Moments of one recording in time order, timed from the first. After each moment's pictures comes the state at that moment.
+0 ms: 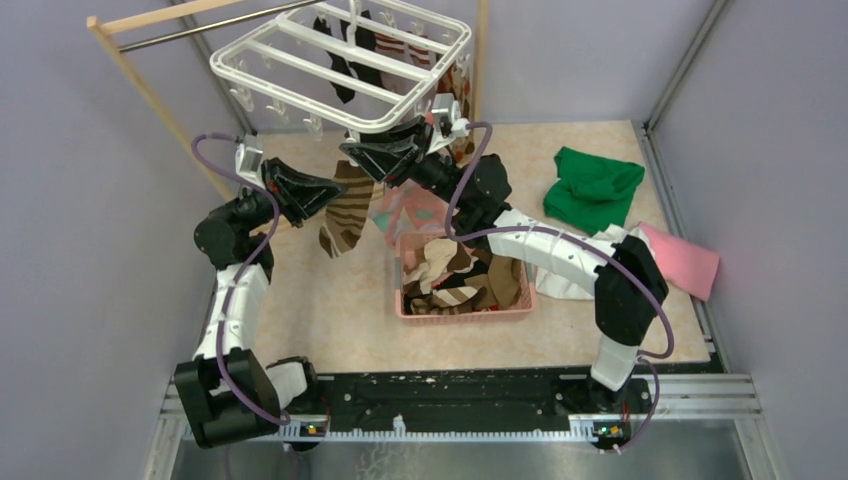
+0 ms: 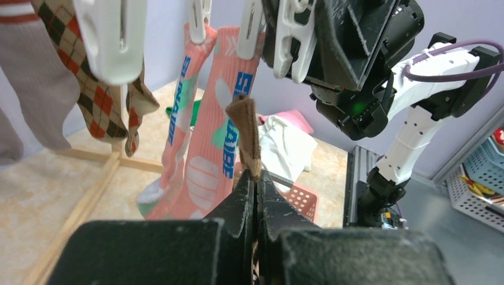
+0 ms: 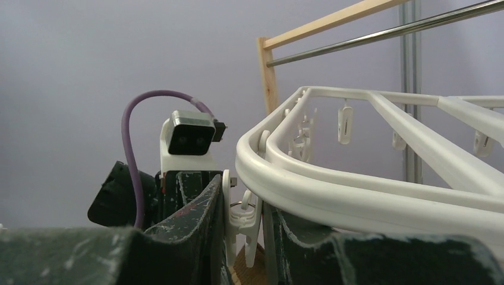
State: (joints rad) left arm 0.22 1.11 0.78 1.19 1.27 -1.10; right arm 0.90 1.77 1.47 1.03 -0.34 0.41
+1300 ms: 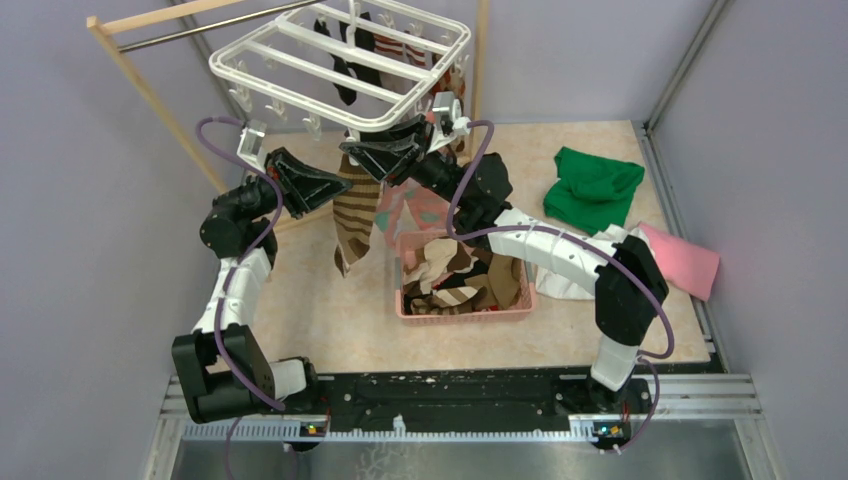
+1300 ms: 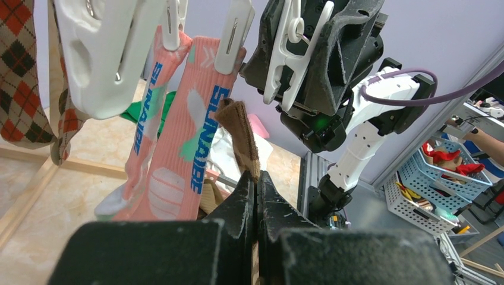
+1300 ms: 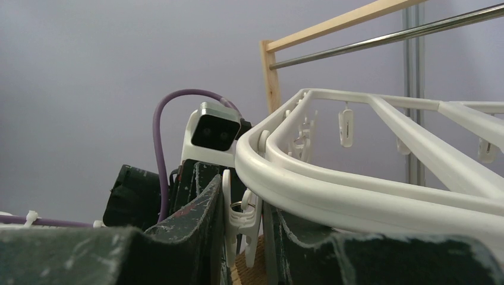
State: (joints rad) left arm 0.17 1.24 0.87 1.47 1.29 -1.47; right arm 0.90 1.77 1.48 1.03 -0.35 0.42
